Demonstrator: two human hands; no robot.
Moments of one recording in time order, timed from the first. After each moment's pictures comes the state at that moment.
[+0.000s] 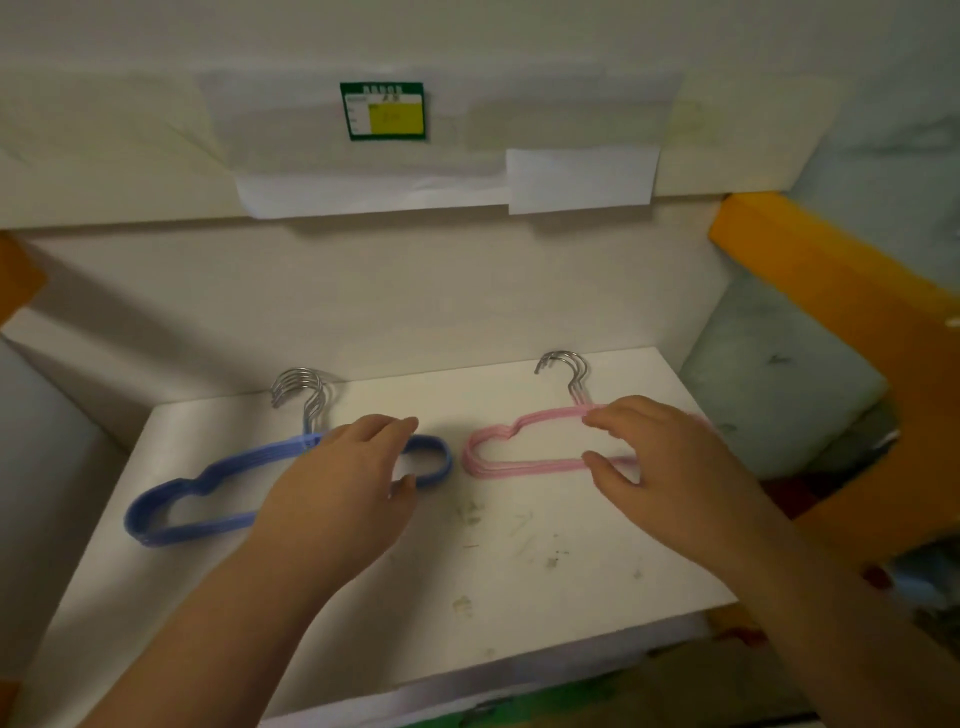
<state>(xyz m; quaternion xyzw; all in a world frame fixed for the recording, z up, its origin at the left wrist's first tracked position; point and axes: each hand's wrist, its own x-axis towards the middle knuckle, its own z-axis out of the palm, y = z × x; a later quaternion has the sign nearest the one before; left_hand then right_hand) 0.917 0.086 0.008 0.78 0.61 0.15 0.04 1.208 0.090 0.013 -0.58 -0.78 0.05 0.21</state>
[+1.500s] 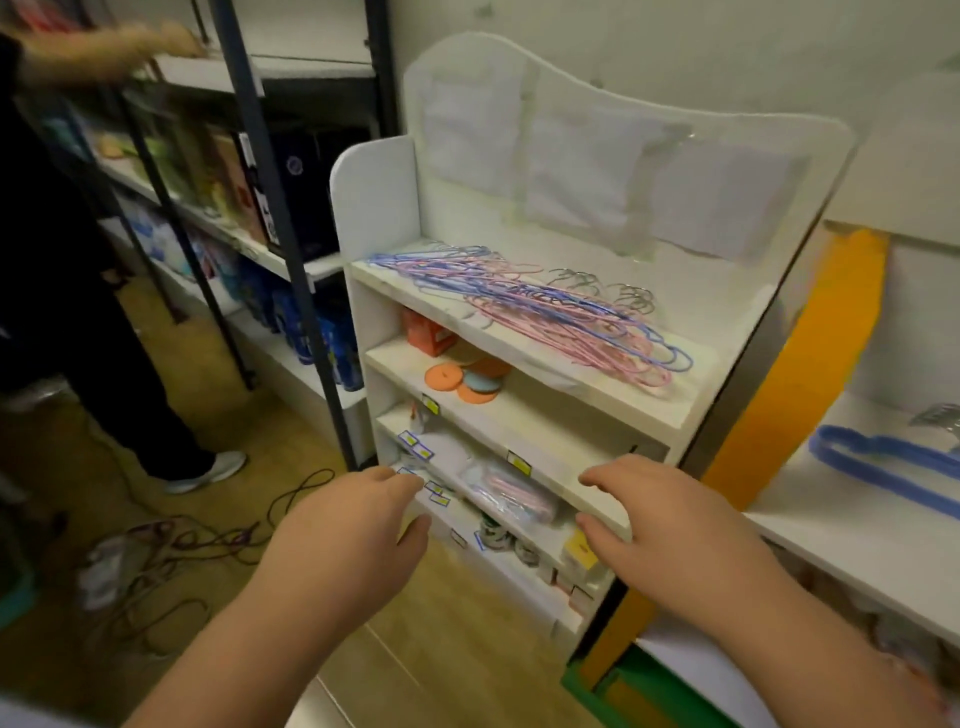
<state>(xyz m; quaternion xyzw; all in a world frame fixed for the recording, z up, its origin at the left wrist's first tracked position) 0.551 -0.400 0.030 0.43 0.90 0.07 -0.01 0.722 -0.205 0.047 -0.22 -0.97 0.08 0.05</state>
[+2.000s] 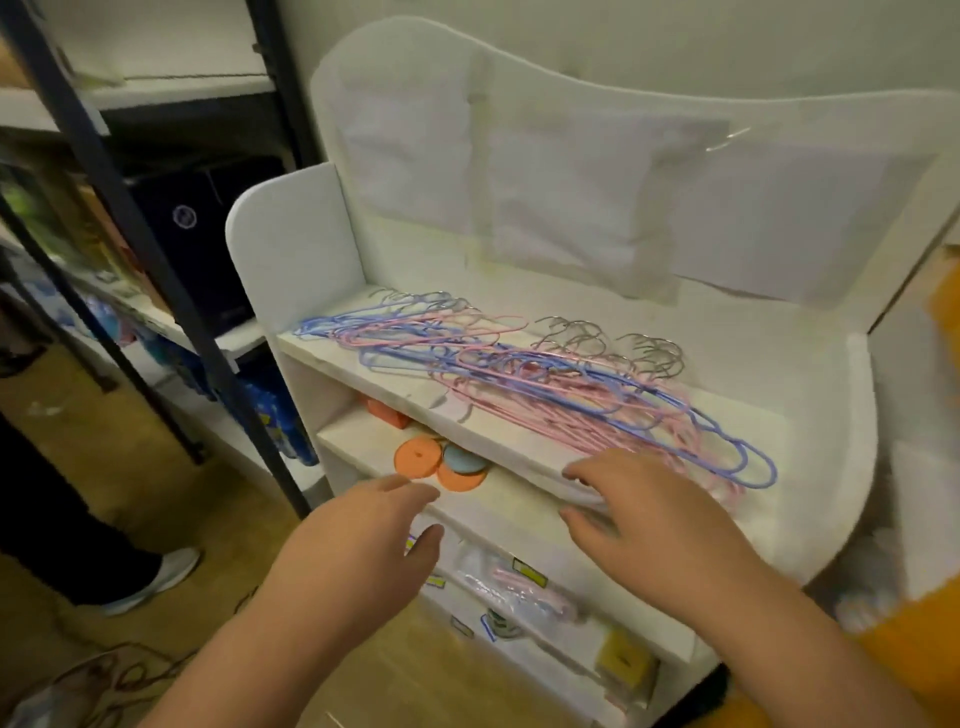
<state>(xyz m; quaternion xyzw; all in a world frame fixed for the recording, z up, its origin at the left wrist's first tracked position) 0.369 -0.230 0.019 0.50 0.86 0.09 0.02 0.550 -0.056 0.018 -0.28 -0.95 0.12 0.08</state>
